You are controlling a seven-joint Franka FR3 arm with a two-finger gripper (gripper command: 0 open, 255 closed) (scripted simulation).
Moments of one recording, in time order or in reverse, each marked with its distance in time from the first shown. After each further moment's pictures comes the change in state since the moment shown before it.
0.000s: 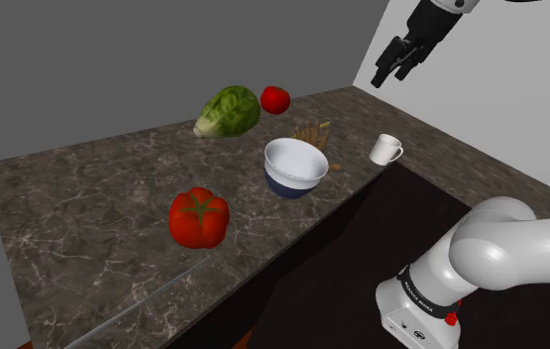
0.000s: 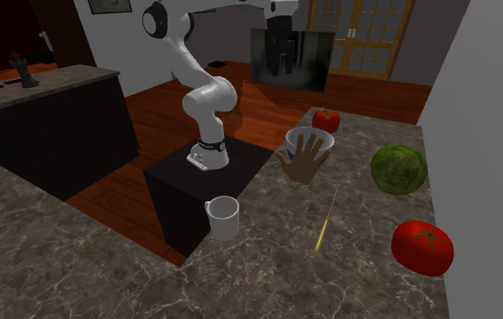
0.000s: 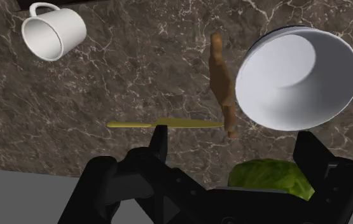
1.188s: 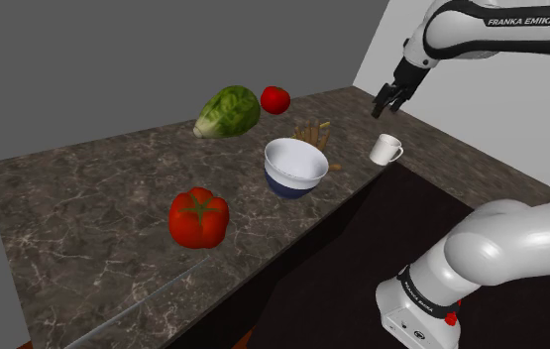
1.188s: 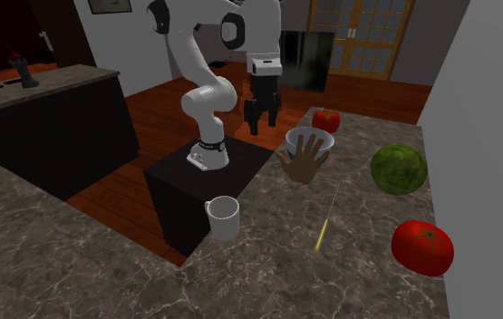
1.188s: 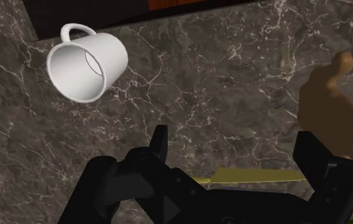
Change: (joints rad) arm -0.101 0.239 -0.300 -0.105 -0.102 0.256 -0.234
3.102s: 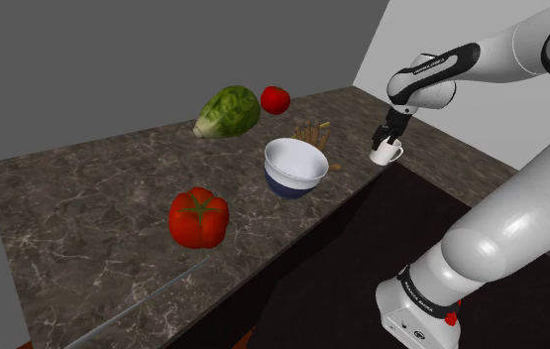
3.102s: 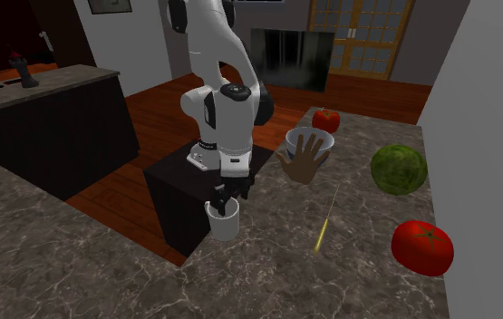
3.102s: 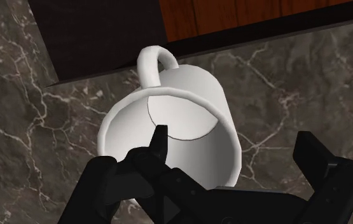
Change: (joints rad) arm -0.067 0.561 -0.289 0.101 0.131 0.344 -0.341
